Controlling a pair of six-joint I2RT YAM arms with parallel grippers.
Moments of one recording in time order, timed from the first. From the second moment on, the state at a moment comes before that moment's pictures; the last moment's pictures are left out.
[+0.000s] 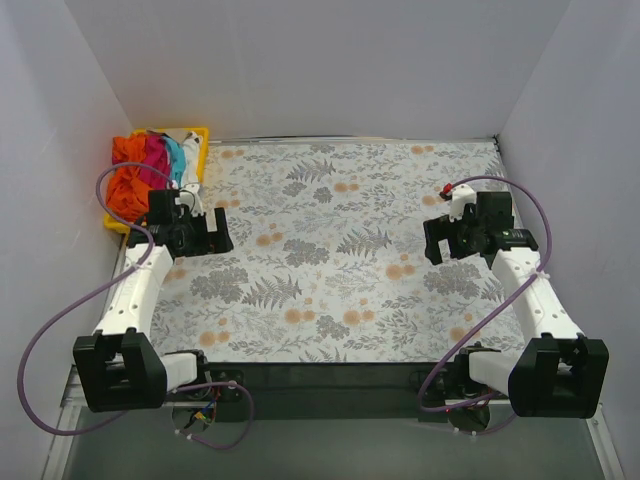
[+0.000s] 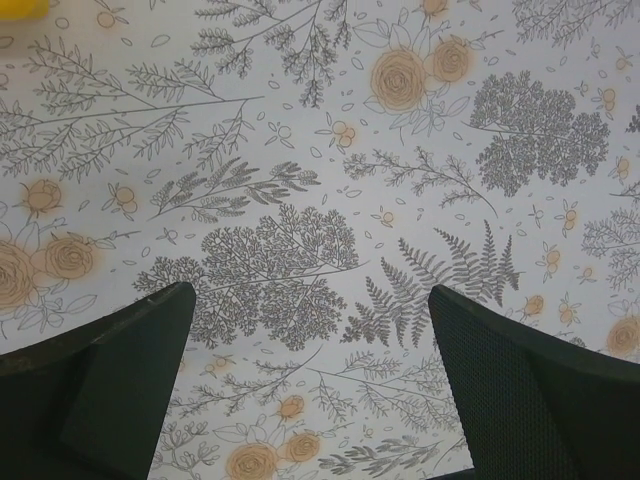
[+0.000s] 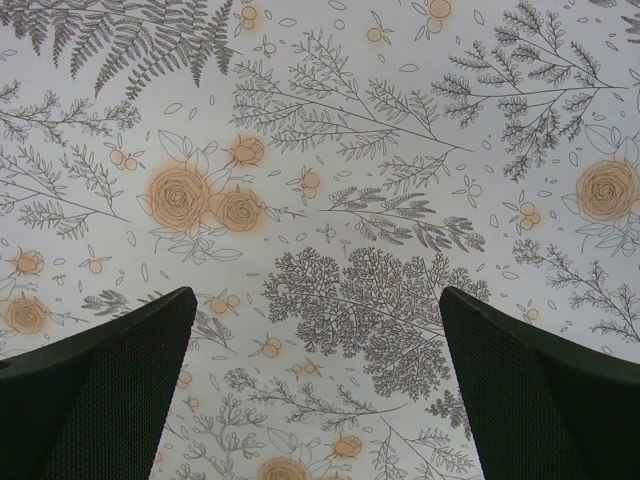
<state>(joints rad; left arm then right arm) 0.06 1.21 0.94 -0.65 0.25 -0.07 0.02 1.16 0.88 -0.60 -0.28 -0.28</state>
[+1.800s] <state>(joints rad) 0.44 2.31 2.21 -0.50 0.12 -0.12 0.02 1.28 0.95 -0.62 -0.34 -0.29</state>
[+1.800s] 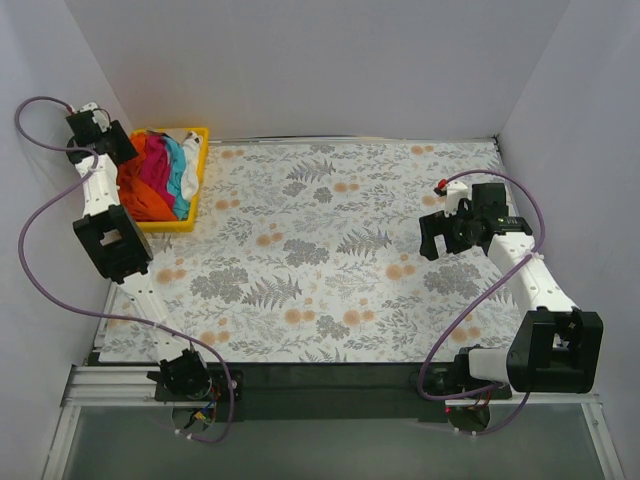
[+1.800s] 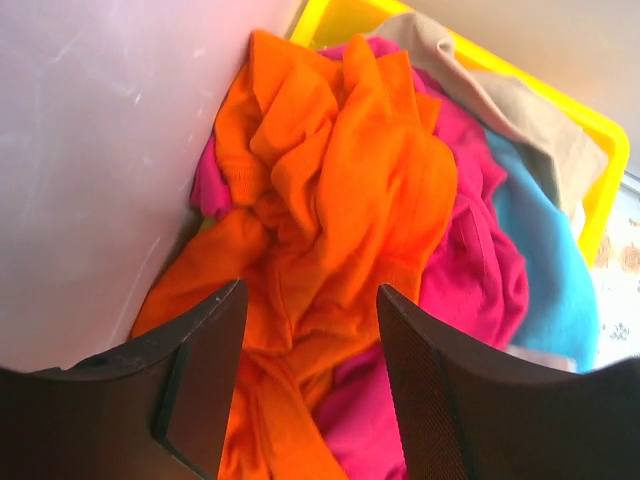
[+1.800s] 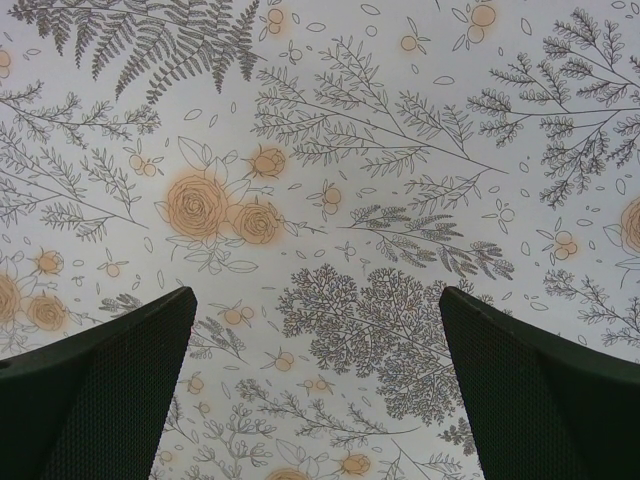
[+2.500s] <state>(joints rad) 0.44 2.44 2.27 -0.34 0.15 -0.16 0.02 1.32 0.95 -0.62 -0.33 -0.29</state>
